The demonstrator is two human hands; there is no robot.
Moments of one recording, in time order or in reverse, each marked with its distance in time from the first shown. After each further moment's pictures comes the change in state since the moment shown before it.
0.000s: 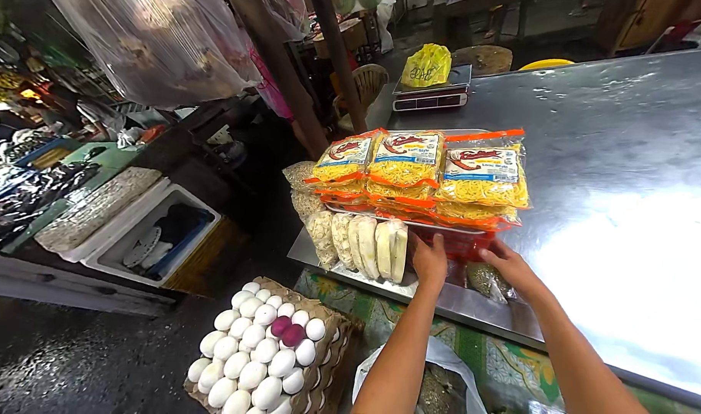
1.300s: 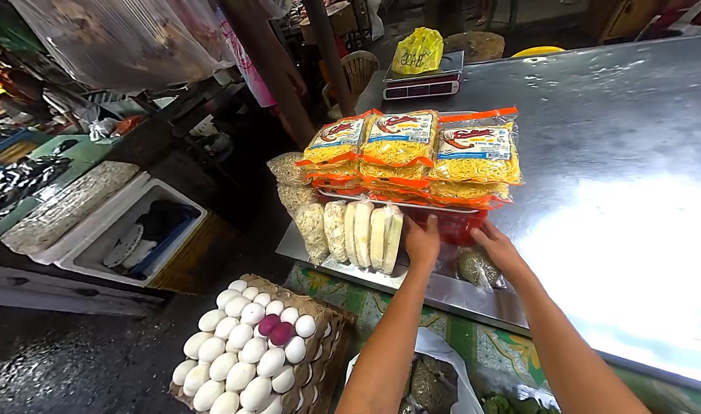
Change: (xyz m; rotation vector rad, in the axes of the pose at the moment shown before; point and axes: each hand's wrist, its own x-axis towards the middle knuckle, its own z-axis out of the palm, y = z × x) left_hand 0.023 0.013 0.006 0.040 -0.049 -0.003; right_hand 0.022 0.007 0.003 0.066 0.072 -0.080
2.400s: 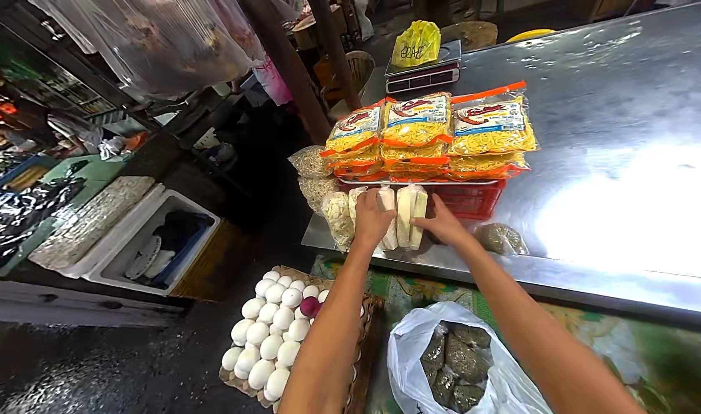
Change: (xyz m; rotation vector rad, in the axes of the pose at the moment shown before) left_hand 0.021 -0.027 -0.192 0.312 -0.027 0.371; right_hand -0.022 -0.084 0.172 -0.145 -0.069 0.172
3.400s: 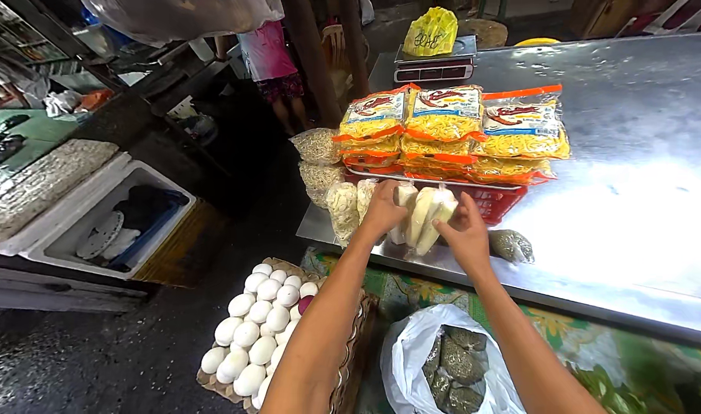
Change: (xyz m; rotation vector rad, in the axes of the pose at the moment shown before) left_hand 0.024 -0.016 -0.010 -0.120 -0.215 0.147; right_hand -0.042 -0.006 0.024 -0.050 0.409 -0.234
